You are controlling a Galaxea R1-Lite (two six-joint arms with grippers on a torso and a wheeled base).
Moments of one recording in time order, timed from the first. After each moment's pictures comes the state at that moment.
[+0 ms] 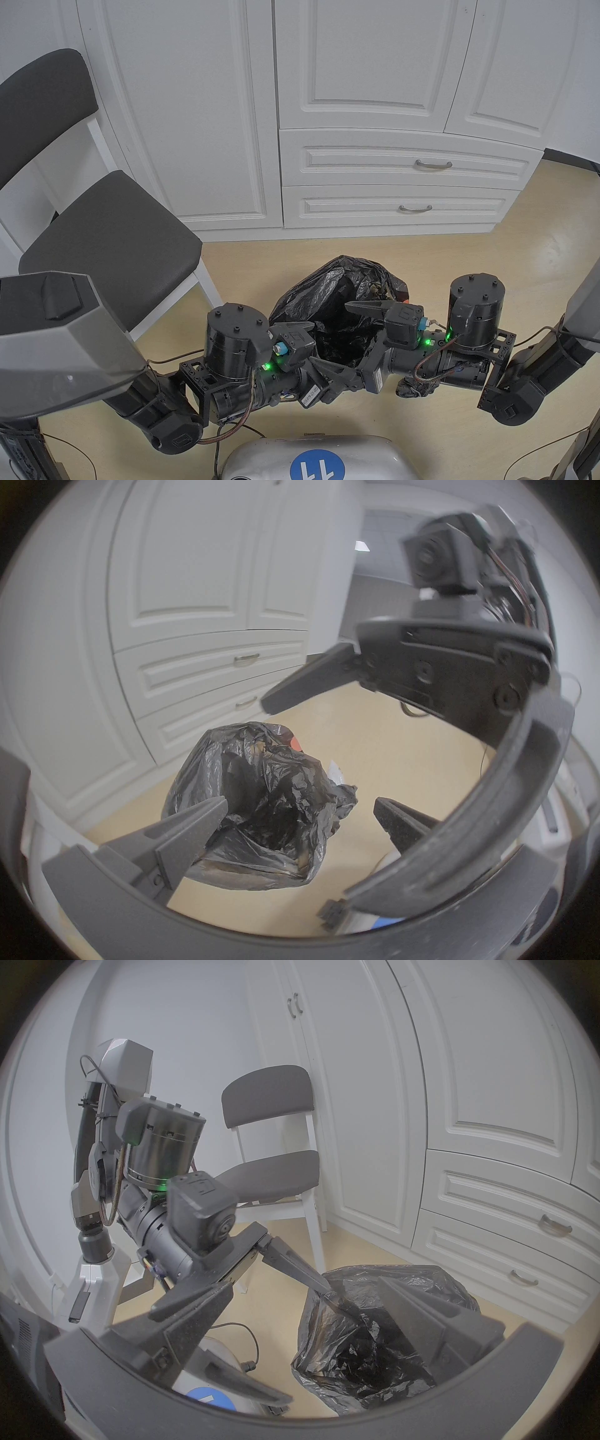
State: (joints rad) left arm -0.78 2.07 -0.66 -1.09 -0.08 0.22; right arm 0.74 1.91 -0.58 -1.15 0.29 -0.23
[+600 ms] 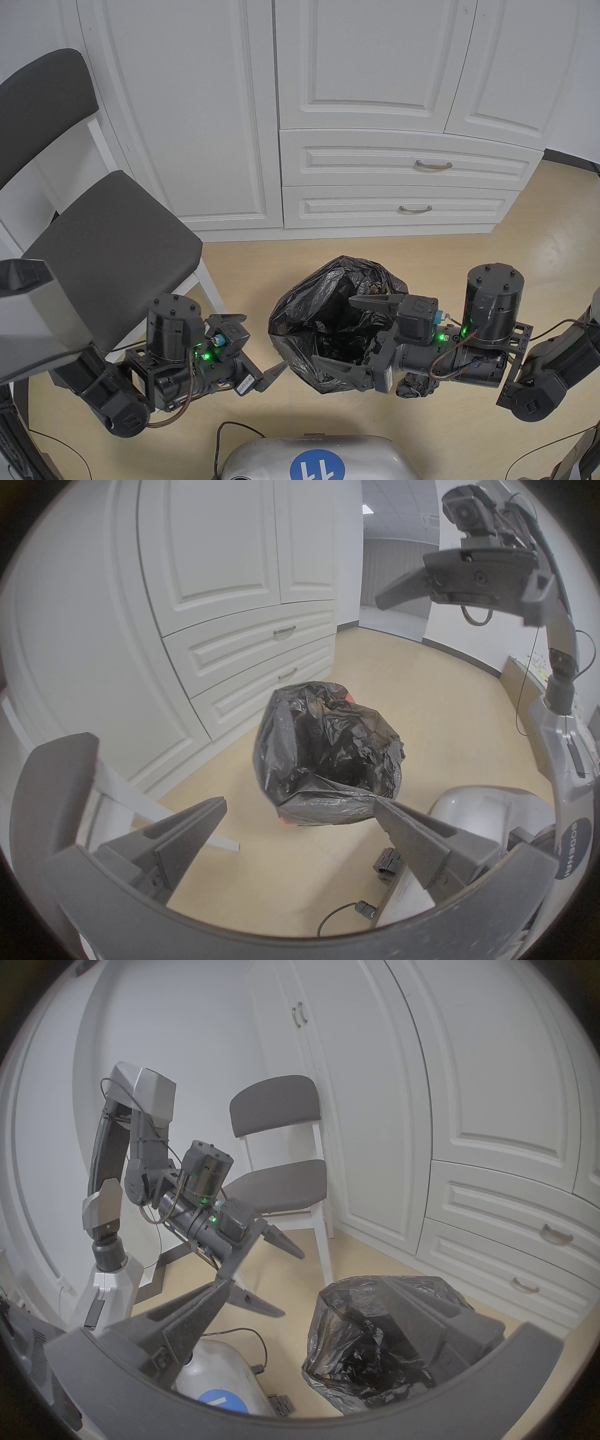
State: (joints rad) left arm -0.59 1.97 -0.50 -1.05 -0.05 0.40; right arm 0.71 1.81 -0.57 -1.06 0.25 -0.24
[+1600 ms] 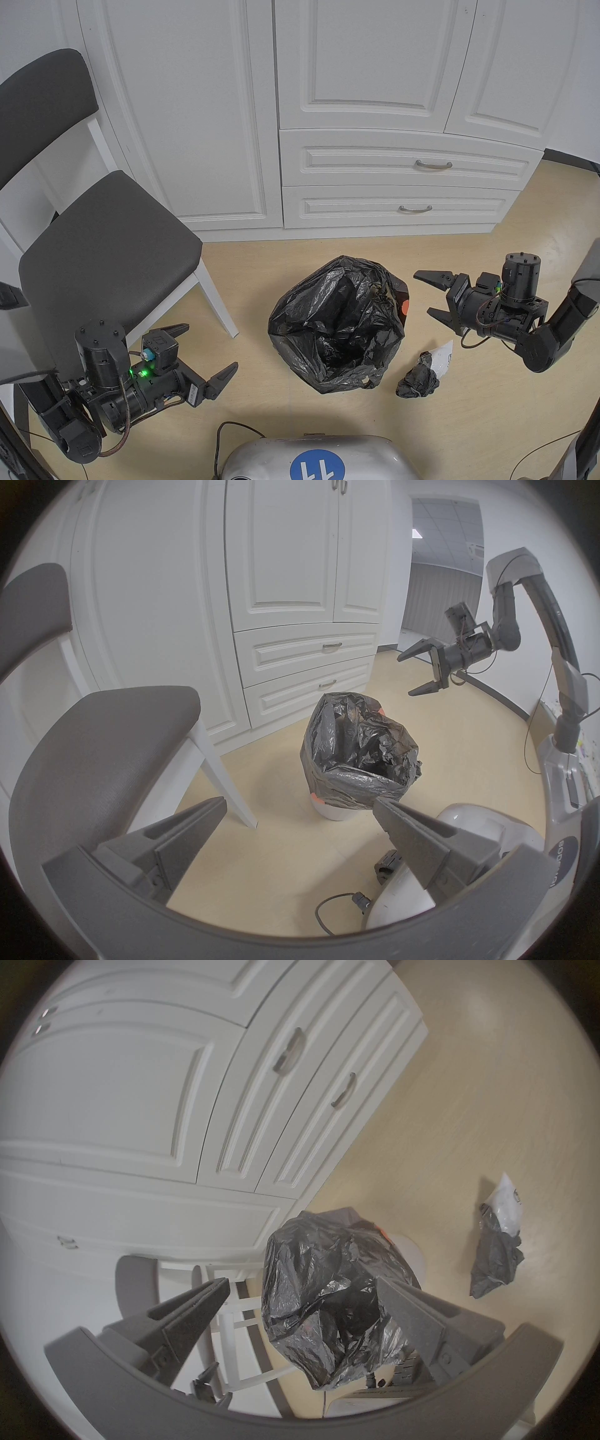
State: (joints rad) left arm -0.46 1.88 -0.13 -1.43 -0.05 0.25; right arm 0.22 1.98 -0.57 -1.13 0.36 1.01
